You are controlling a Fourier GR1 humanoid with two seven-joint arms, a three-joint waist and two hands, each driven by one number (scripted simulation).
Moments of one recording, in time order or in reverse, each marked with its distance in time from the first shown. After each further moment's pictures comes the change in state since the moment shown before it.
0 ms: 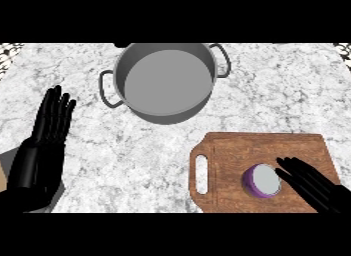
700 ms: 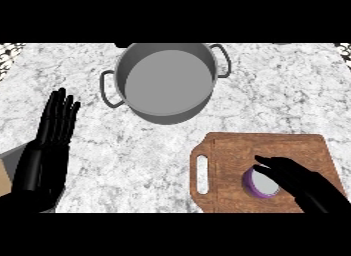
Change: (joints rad) left arm 0.013 -0.033 -0.005 -0.002 -0.006 -0.015 -0.011; right arm -0.120 0.107 0.073 0.105 0.102 -0.023 0.045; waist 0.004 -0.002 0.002
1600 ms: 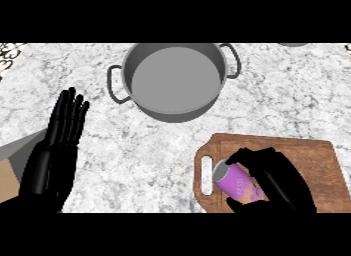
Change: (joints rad) left arm -0.015 -0.042 -0.036 -0.032 -0.036 -0.002 0.044; right arm -0.173 0.223 0.091 0.109 0.204 -0.113 0.108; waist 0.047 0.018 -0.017
